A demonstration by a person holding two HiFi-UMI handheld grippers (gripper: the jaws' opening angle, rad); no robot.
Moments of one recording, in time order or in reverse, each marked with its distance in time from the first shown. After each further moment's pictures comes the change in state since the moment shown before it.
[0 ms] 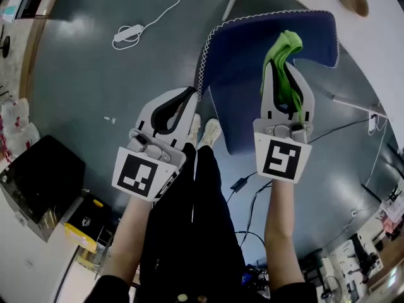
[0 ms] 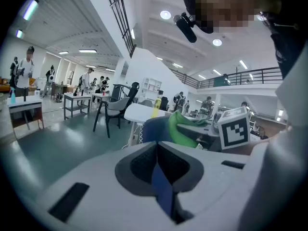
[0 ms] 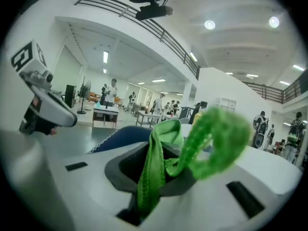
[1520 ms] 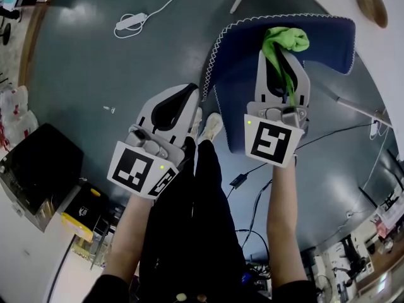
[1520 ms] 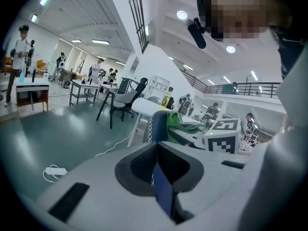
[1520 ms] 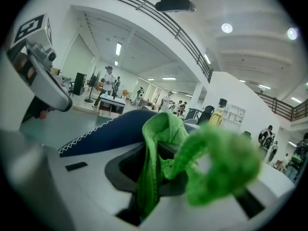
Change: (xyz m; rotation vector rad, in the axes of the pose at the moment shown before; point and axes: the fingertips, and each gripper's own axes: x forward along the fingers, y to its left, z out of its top) left arm 0.007 0.020 -0.025 -0.152 0.023 0.025; right arm 0.047 0.029 -0.029 -0.200 0.054 0.070
